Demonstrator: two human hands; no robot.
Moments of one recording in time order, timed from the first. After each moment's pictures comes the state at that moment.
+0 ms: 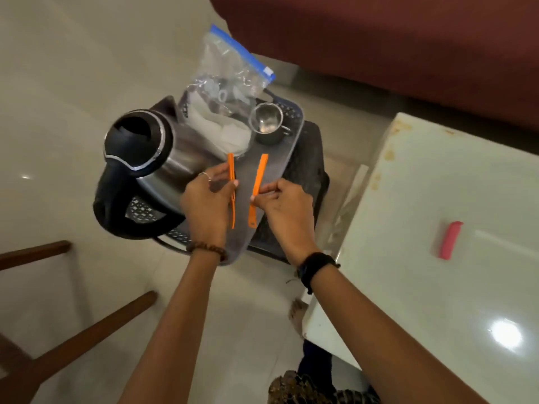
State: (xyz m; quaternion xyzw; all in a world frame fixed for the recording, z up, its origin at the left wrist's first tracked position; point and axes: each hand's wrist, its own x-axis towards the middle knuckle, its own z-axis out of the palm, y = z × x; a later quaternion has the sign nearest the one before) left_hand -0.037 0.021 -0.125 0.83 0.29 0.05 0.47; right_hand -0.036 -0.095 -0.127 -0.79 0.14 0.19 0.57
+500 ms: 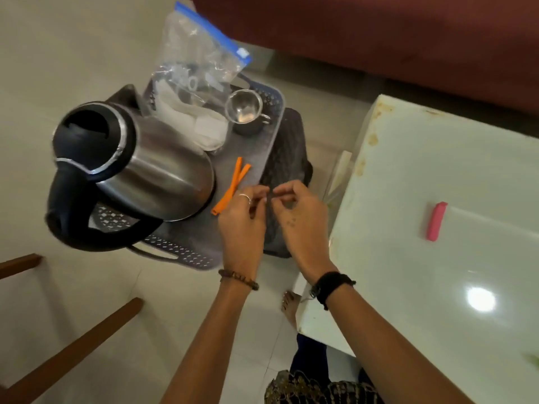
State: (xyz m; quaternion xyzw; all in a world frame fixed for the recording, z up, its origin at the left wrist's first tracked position) left_hand -0.064 -0.030 -0.161 0.88 0.17 0.05 0.43; right_hand -0.057 -0.118 -0.159 -0.82 0.11 0.08 0.55
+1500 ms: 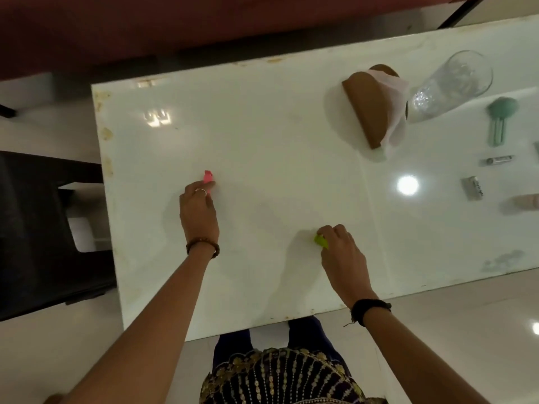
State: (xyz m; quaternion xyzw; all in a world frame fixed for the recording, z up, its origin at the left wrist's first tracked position) left_hand -0.113 -0.354 -0.275 0.96 -0.02 -0.08 0.28; right_hand -0.291 -0.520 -0.241 -0.90 0.32 0.16 0.25
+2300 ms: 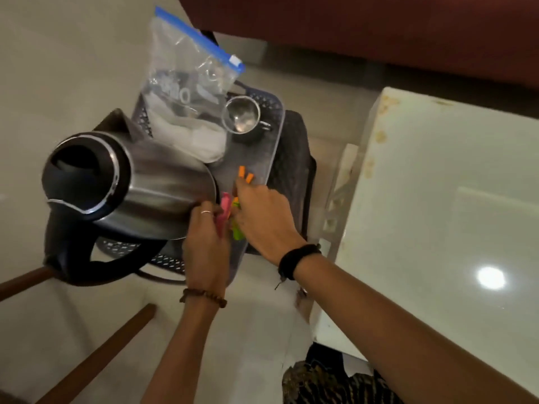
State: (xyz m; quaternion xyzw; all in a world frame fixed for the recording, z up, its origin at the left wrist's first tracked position) left_hand -0.057 0.023 -0.170 0.93 0.20 -0.02 0.32; right_hand -0.006 -0.074 -0.150 -0.94 -0.11 0.14 0.29
